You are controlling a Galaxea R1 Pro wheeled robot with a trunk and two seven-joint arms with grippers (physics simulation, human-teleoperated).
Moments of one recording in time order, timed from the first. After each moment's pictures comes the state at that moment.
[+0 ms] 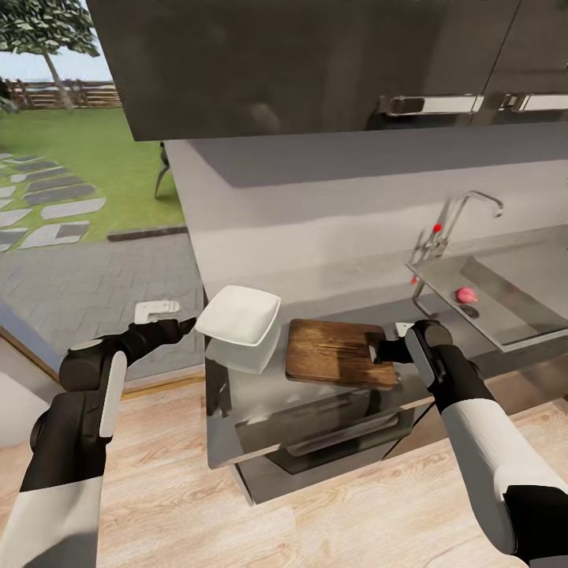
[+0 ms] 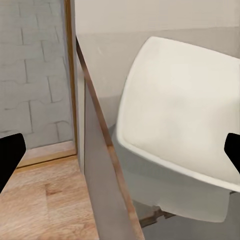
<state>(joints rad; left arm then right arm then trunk) -0.66 0.03 0.16 -1.58 0.01 0.87 -0.24 -0.95 -0.10 0.01 -0.90 -0.16 1.04 -0.09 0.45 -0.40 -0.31</state>
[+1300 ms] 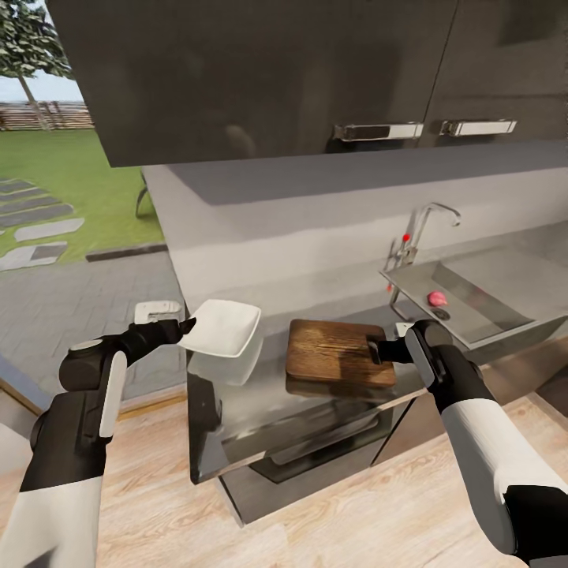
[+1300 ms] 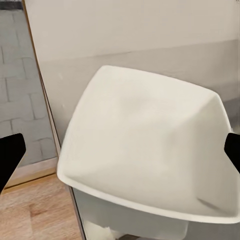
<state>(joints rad) -0.66 0.03 0.16 -1.58 0.01 0.87 -0.24 -0.95 -0.10 0.01 -0.90 -0.16 1.04 -0.09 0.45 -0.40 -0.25</state>
